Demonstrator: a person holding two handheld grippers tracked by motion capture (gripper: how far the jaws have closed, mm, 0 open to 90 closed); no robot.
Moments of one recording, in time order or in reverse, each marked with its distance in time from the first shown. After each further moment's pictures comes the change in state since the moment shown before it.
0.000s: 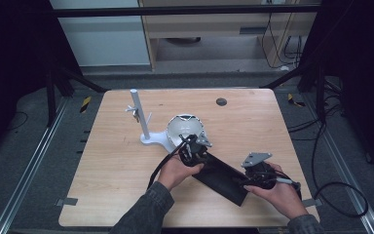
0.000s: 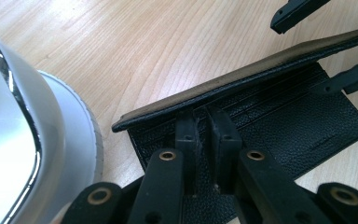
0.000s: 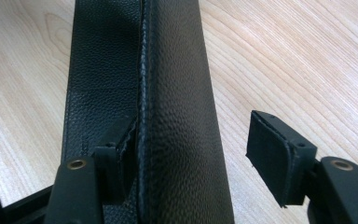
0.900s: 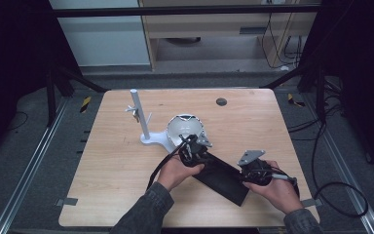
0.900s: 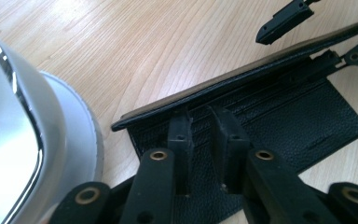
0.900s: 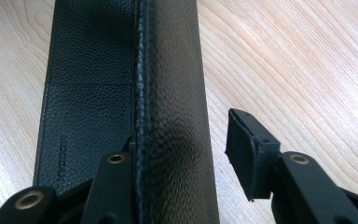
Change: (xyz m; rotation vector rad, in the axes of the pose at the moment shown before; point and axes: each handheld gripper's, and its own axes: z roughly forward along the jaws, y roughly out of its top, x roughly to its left) left arm -0.004 -0.001 -0.004 0.007 0.015 0.006; right arm -0.003 0.009 0.009 0.060 -0.028 -0.068
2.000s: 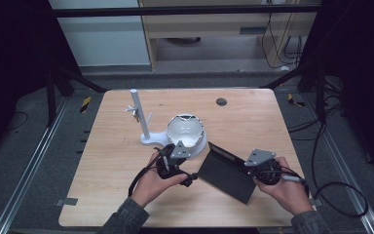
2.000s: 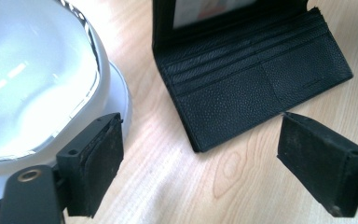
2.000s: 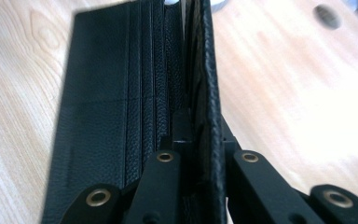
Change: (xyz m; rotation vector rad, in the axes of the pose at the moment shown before) left arm -0.007 -0.048 -0.051 -0.120 0.075 0.025; right arm -0.005 0.000 -0.037 -0.101 -0.091 -0.112
